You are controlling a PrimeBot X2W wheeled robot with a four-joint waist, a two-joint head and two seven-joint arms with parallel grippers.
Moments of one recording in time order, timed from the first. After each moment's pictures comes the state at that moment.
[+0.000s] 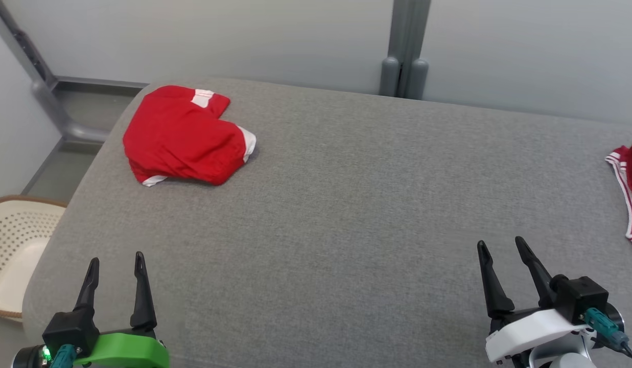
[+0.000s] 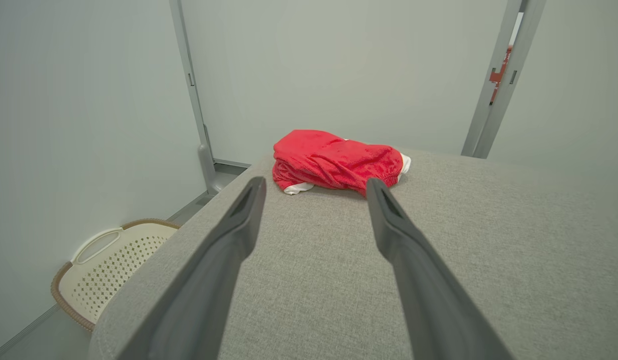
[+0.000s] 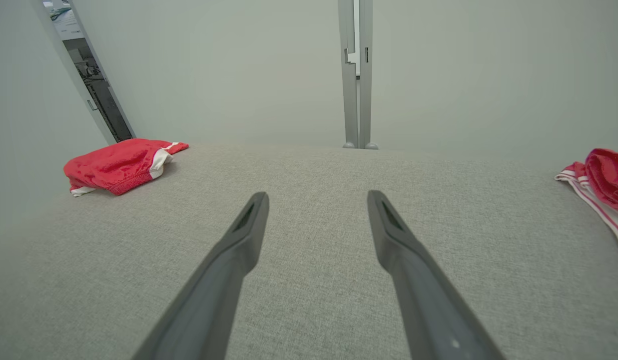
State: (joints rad) left arm 0.00 0.06 0.09 0.21 -0.13 -0.08 -0.26; right arm 0.02 -0.13 0.07 0.17 0.23 0.13 -0.26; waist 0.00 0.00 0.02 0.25
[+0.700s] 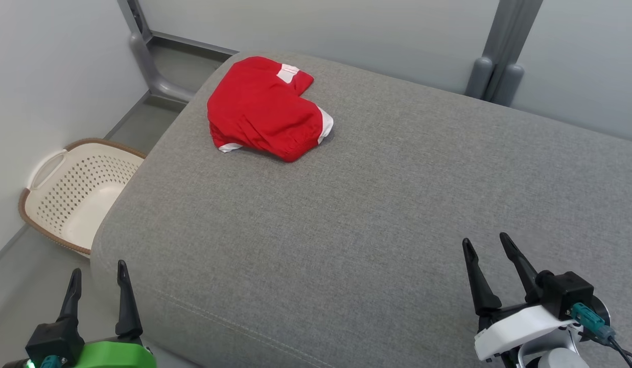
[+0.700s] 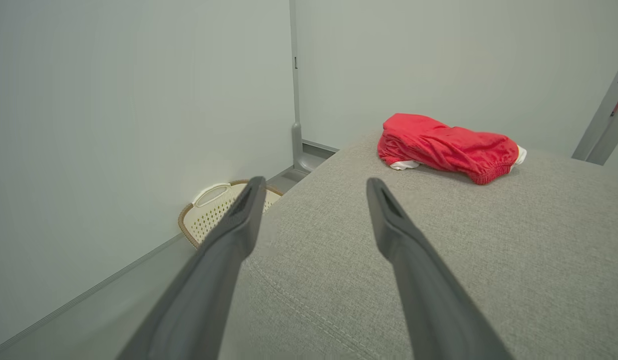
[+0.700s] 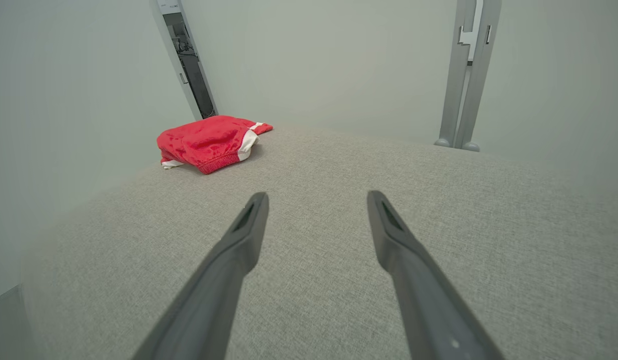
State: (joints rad) left arm 0.03 0.06 0.14 0.19 -0.14 -0.06 -0.26; right arm -0.01 -0.13 0.12 0.18 0.24 0.13 -0.26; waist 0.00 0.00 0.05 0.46
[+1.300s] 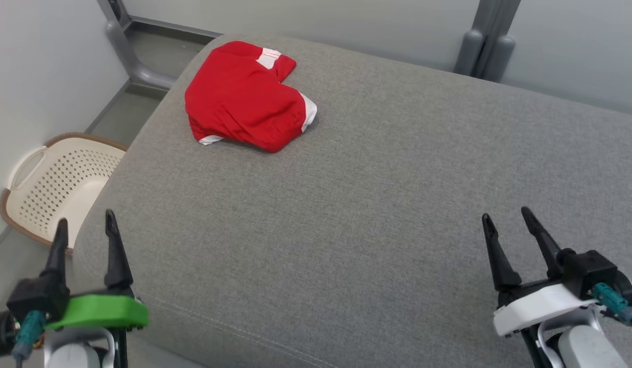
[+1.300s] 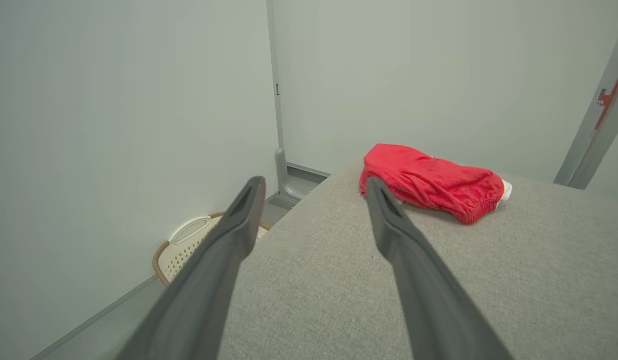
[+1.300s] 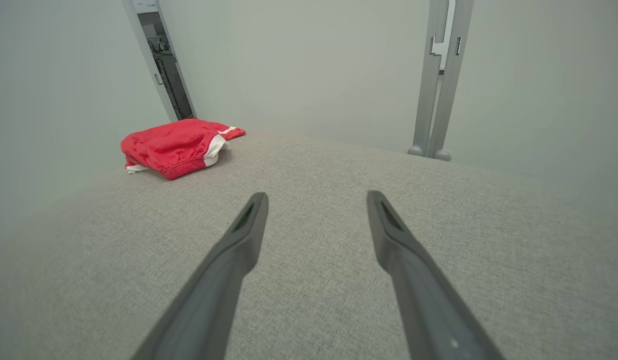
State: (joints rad) left arm -0.09 0.07 0.14 0.20 -0.16 -0.06 -0.26; right arm -0.05 -0.18 0.10 0.16 0.22 0.13 -0.26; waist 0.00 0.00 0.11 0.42
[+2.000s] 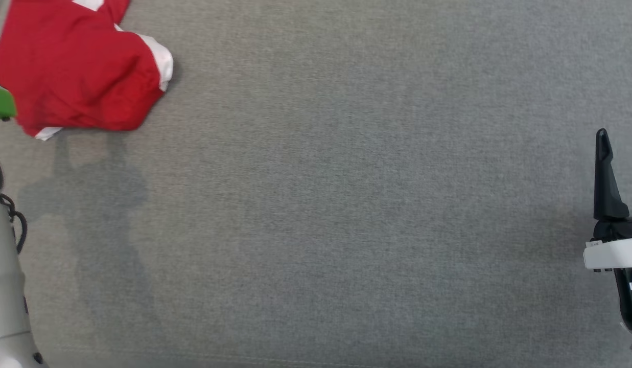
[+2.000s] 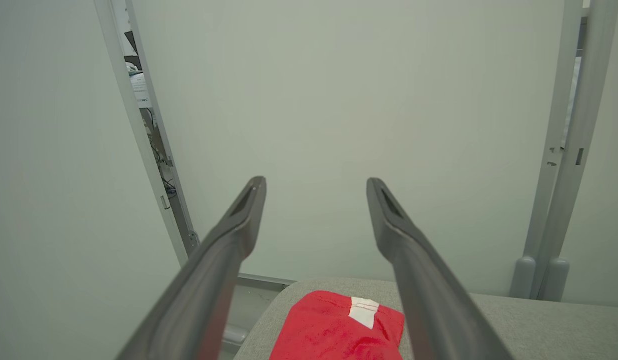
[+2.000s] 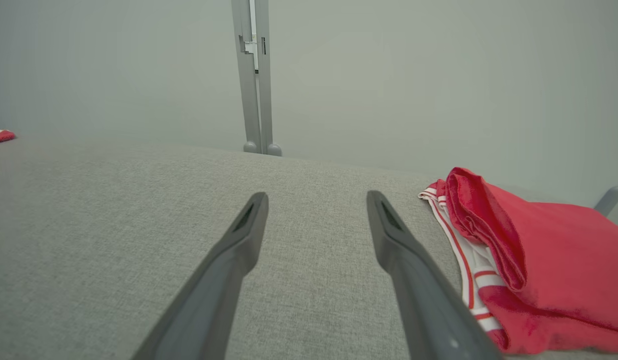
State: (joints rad) left arm -0.79 0.27 0.18 0.43 -0.19 -0.08 -0.22; right arm -0.13 -0.30 -0.13 -0.03 0.20 0.13 -0.25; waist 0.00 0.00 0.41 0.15
